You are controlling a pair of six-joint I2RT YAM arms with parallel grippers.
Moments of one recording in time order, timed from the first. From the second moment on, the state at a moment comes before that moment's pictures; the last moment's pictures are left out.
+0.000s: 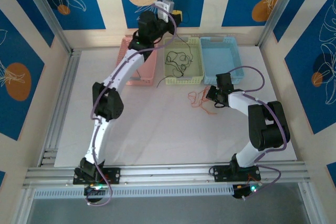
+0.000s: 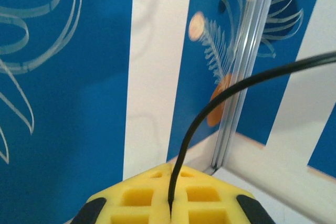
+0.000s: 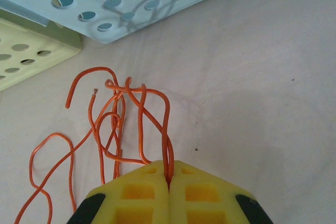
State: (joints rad) left arm -0.49 2.39 2.44 0.06 0.33 -0.16; right arm 0.16 1.61 0.84 -0.18 0.01 0.55
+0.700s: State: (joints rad) left arm -0.49 2.56 2.50 -0.21 0.38 -0.07; right arm 0.17 1.62 0.85 -0.19 0.02 0.55
